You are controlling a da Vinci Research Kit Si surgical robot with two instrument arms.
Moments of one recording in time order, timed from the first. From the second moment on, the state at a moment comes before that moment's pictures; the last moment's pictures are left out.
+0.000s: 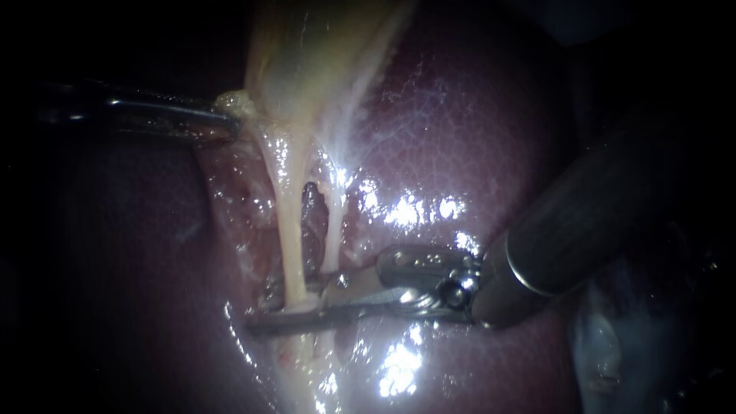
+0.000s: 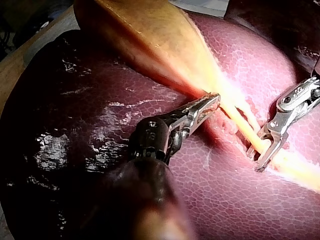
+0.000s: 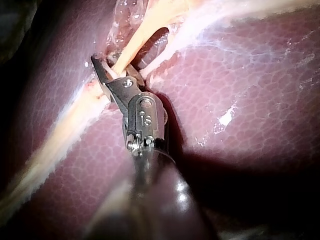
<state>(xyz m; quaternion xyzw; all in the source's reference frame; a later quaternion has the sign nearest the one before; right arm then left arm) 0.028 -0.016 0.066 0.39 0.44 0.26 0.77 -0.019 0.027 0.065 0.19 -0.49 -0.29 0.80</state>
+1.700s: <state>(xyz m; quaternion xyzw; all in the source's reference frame) 0.025 -0.015 0.065 0.59 0.54 0.25 0.55 -0.018 0.027 0.065 0.19 -0.49 -0.29 0.80</state>
